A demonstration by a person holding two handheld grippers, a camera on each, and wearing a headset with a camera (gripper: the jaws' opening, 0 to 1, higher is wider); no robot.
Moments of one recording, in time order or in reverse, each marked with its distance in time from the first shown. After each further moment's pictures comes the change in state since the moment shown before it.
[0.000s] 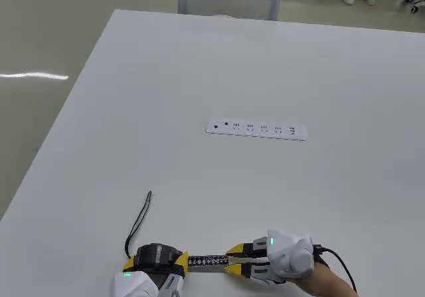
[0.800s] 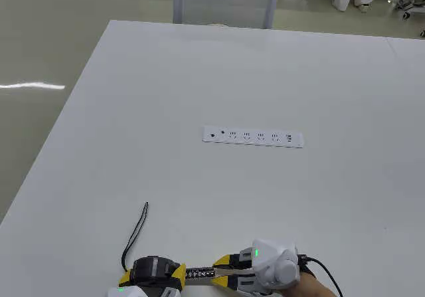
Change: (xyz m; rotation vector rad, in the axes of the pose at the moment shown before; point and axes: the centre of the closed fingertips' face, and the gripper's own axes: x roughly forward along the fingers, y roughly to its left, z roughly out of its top) left arm 0.000 0.000 0.001 -0.018 0.003 -0.012; right arm 0.022 0.005 0.012 -0.014 -0.011 0.016
